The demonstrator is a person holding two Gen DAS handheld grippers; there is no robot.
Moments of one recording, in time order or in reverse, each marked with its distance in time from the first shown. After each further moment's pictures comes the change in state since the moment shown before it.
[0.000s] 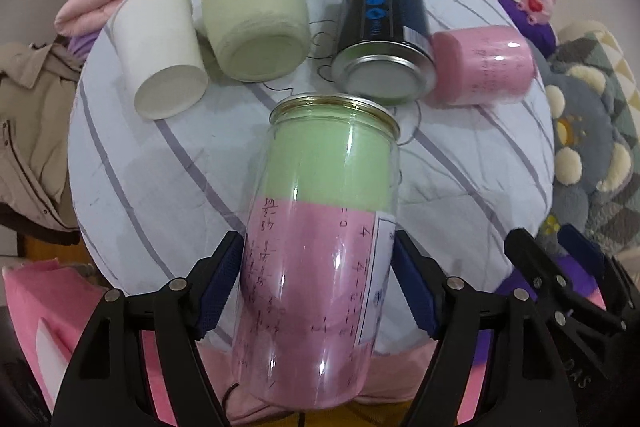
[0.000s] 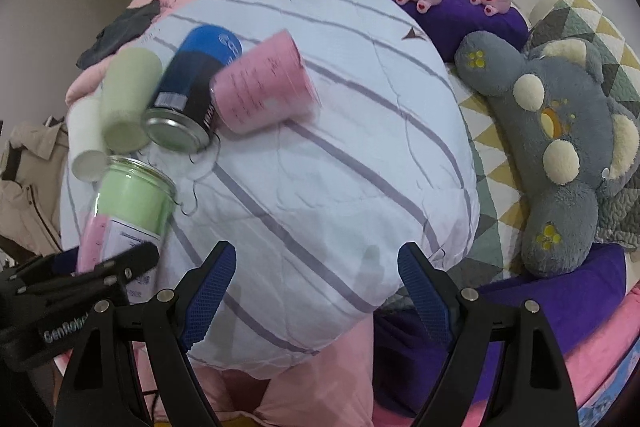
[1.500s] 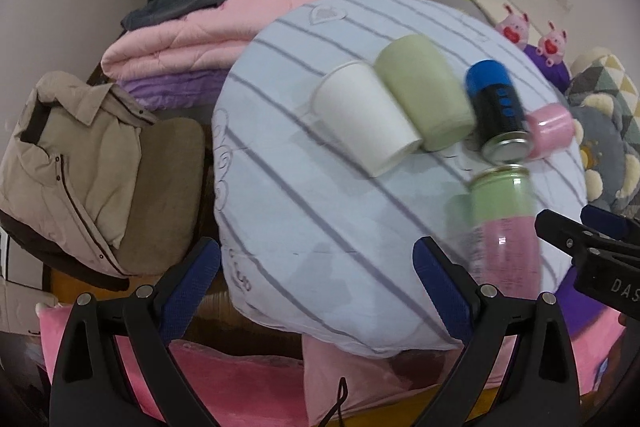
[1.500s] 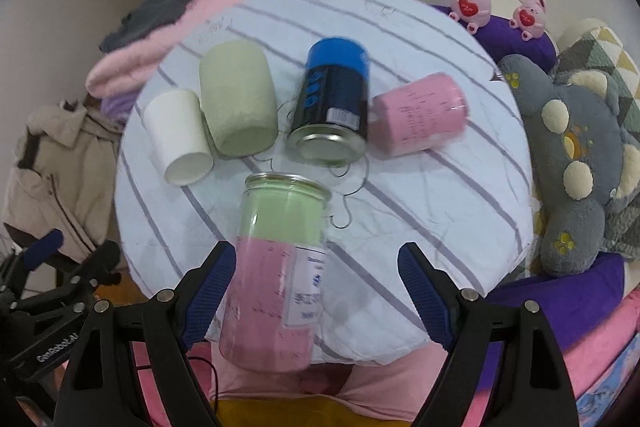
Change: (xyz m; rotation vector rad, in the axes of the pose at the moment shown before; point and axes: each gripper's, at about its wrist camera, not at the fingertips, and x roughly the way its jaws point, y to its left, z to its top) left arm -0.063 0.158 0.007 0.042 -0.195 0.081; right arm -0.024 0.122 0.019 -0.050 0.046 0.000
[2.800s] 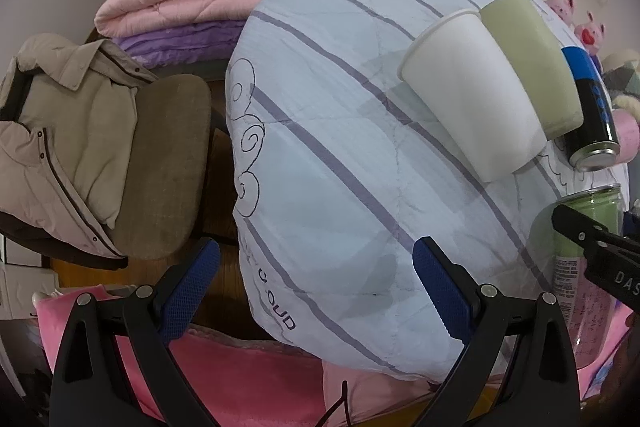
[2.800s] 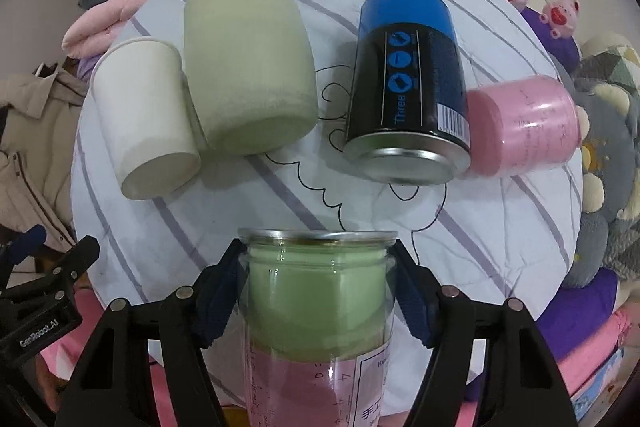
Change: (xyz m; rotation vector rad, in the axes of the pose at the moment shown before) left arm 0.078 0.044 0.016 -0.034 0.154 0.000; right arm 0.071 0.038 0.021 -0.051 0.132 -0.072
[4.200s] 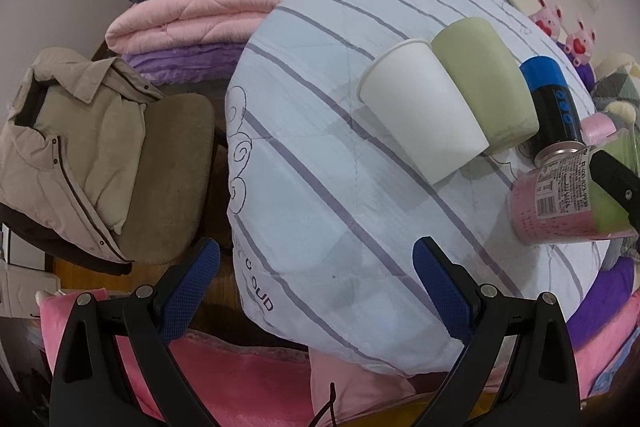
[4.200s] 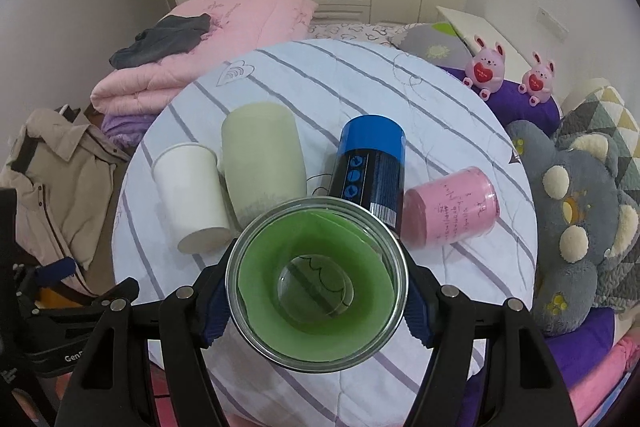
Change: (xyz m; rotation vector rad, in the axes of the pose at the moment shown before) left arm -0.038 -0.021 -0.011 -0.006 -0.073 0.020; right arm -0.069 -0.013 0.001 -0.042 -0.330 0.027
